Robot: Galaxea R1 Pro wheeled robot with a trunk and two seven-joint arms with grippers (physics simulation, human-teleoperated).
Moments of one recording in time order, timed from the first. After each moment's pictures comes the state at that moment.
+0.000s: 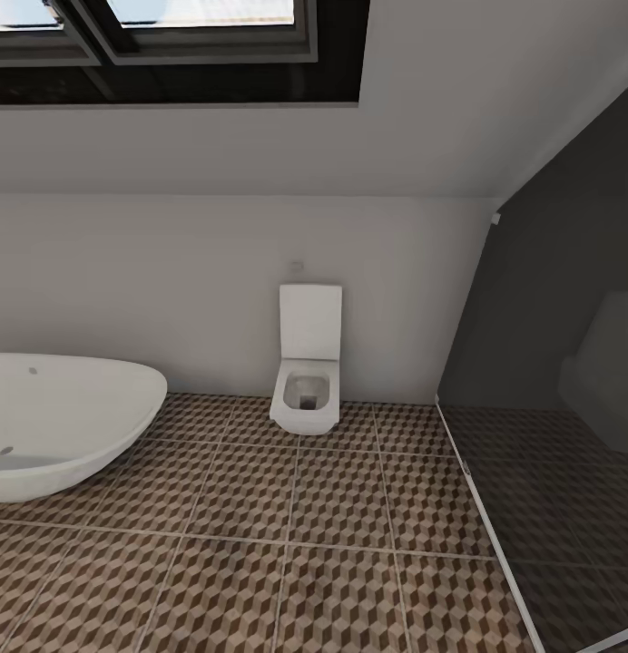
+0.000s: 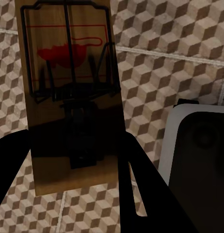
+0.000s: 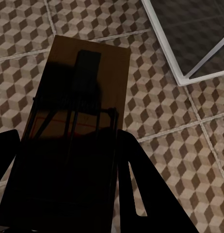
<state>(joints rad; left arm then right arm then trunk) -0.09 0.08 -0.46 0.07 0.58 -0.53 0.14 -0.11 -0.04 0.18 -0.09 -0.48 -0.70 -0.11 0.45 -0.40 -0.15</state>
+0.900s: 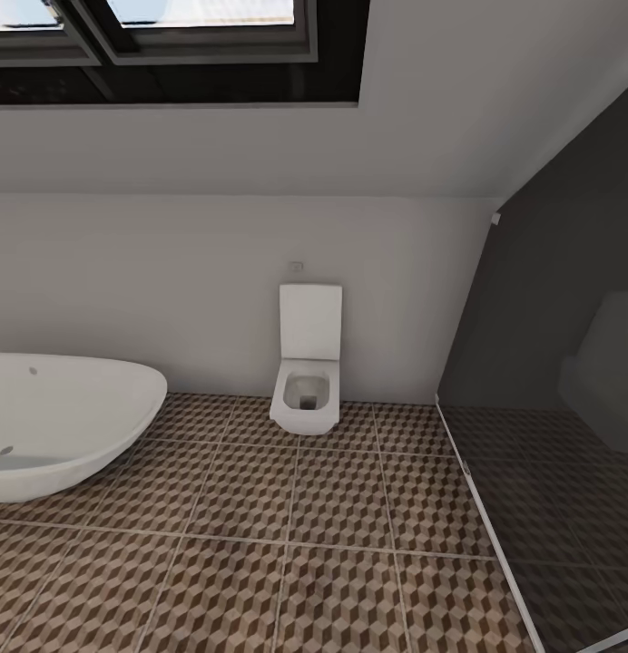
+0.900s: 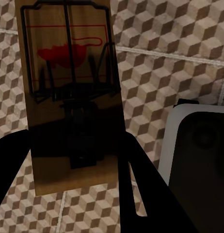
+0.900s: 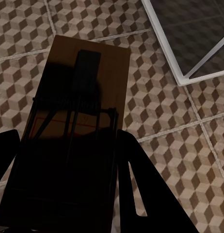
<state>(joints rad) -0.09 0.08 -0.46 0.07 0.58 -0.53 0.14 -0.11 -0.04 0.18 -0.09 -0.48 -0.70 -0.10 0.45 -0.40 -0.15</state>
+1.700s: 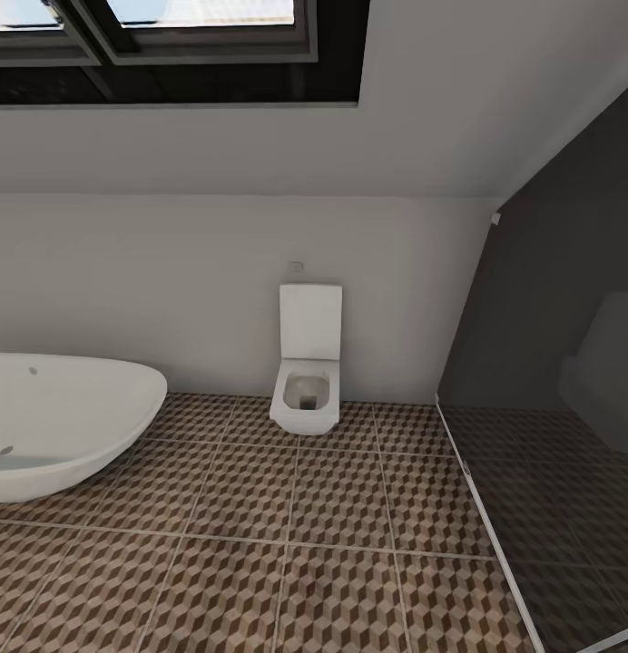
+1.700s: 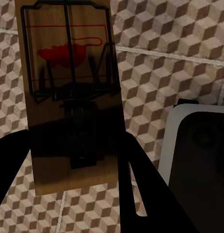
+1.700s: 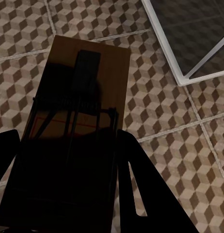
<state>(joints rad) -0.09 0.08 -0.46 0.07 0.58 -0.53 0.14 -0.11 -0.04 0.18 -0.09 -0.48 -0.70 -0.10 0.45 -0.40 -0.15</state>
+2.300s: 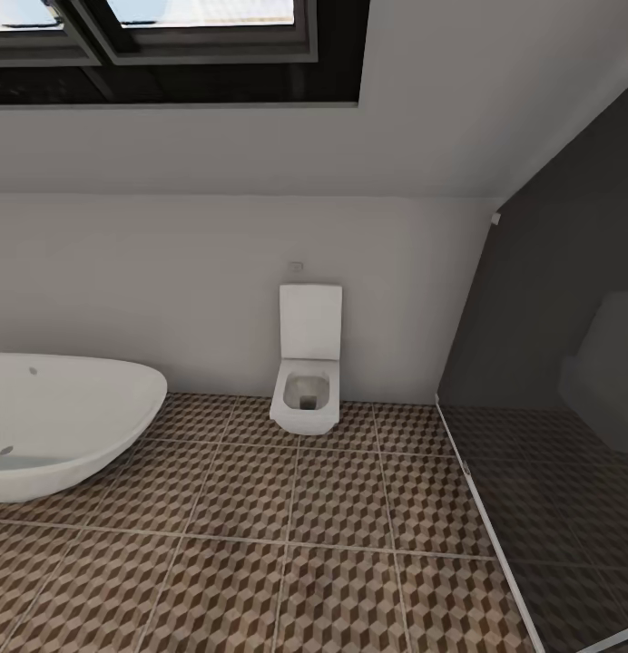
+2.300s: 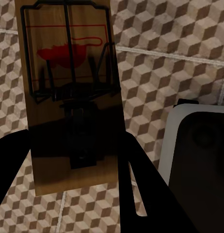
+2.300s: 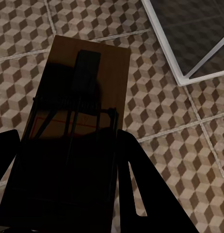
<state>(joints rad) -0.09 0.08 -0.46 0.07 0.58 -0.53 0.14 -0.11 -0.04 0.18 -0.09 -0.48 -0.70 -0.11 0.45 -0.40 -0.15</state>
